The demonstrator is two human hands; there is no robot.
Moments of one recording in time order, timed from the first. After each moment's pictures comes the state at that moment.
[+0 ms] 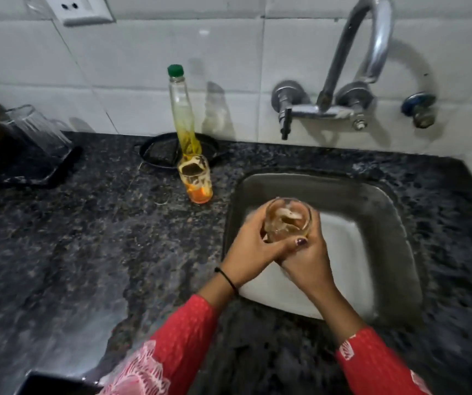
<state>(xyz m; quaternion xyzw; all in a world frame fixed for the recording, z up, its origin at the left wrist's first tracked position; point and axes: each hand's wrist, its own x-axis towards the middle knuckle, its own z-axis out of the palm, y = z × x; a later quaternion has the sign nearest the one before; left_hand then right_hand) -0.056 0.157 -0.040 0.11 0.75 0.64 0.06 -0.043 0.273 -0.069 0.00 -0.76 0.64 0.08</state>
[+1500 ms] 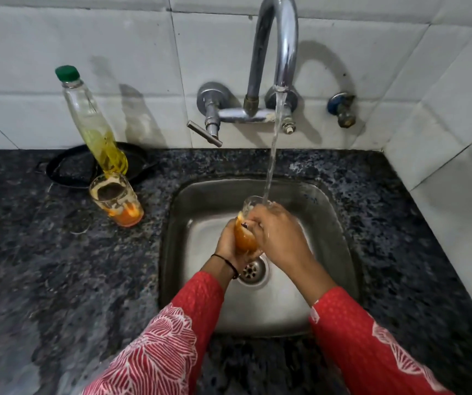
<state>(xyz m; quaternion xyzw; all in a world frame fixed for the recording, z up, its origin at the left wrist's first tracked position) -0.143 0.250 -0.135 -0.24 0.42 0.80 0.35 -0.105 0.343 -0.055 0.01 -0.97 0.22 0.03</state>
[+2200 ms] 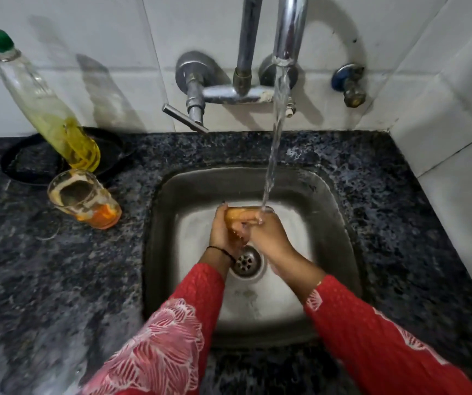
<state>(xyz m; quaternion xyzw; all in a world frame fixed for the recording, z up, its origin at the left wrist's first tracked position) -0.182 0.261 -0.189 -0.28 0.42 0.79 0.35 -0.135 0.336 -0.105 -0.21 -0.79 0.57 -0.10</state>
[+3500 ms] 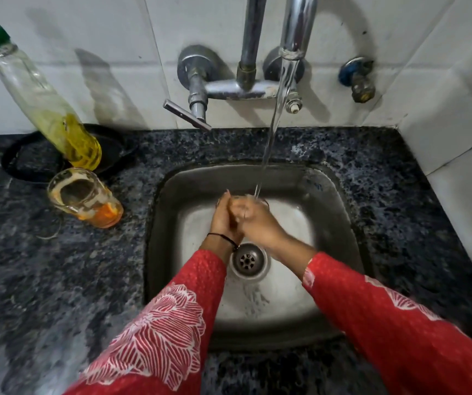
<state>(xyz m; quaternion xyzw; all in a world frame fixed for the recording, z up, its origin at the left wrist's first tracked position) -0.203 0.267 -0.179 -0.26 0.34 0.85 0.30 -0.163 0.337 -0.114 -0.12 -0.81 0.55 -0.16</state>
